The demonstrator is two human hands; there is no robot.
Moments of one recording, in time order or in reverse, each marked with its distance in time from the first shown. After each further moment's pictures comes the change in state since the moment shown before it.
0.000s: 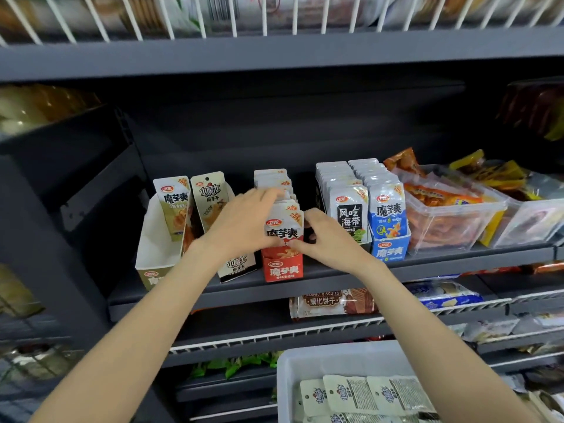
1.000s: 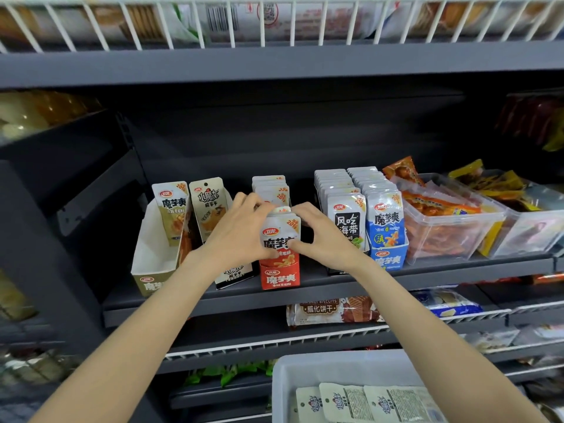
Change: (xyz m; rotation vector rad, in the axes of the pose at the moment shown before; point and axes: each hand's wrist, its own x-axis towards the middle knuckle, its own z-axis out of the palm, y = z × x) left_hand -0.006 0.002 0.000 -0.022 -0.042 -0.075; right_hand 0.010 0.001 -0.007 0.221 0.018 -0.106
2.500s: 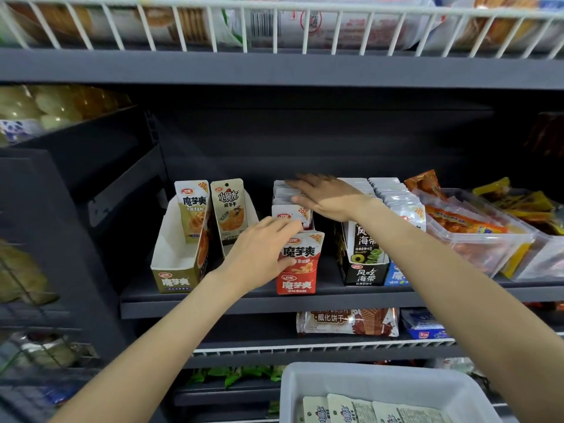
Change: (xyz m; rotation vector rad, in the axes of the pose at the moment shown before) left_hand -0.023 0.004 0.011 -0.009 0.108 0.108; right_hand 0.095 0.001 -0.037 -0.806 -0.321 -0.035
